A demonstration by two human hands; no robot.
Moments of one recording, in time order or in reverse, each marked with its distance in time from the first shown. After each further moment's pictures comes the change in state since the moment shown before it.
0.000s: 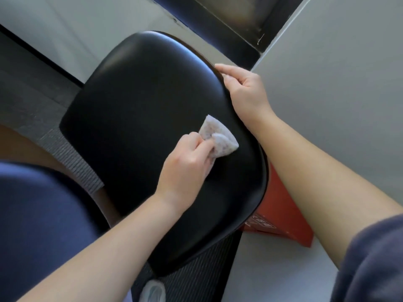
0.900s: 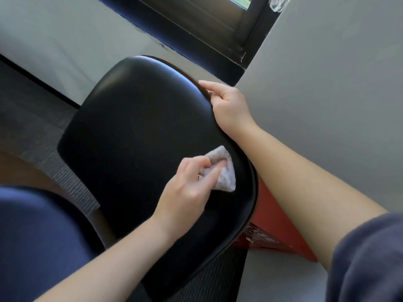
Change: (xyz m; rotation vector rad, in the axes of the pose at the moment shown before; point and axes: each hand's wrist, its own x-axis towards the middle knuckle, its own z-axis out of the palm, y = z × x) left_hand -0.016 0.010 0.012 -0.059 -0.181 0.075; right_hand -0.003 0.000 0.000 -0.070 -0.034 -0.050
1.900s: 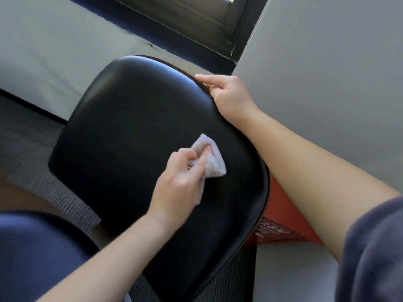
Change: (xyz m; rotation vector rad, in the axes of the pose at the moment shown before) left_hand -0.004 -0.032 -0.006 -0.041 -0.038 -0.097; right_hand 0.005 0.007 0.003 0.035 0.047 0.036
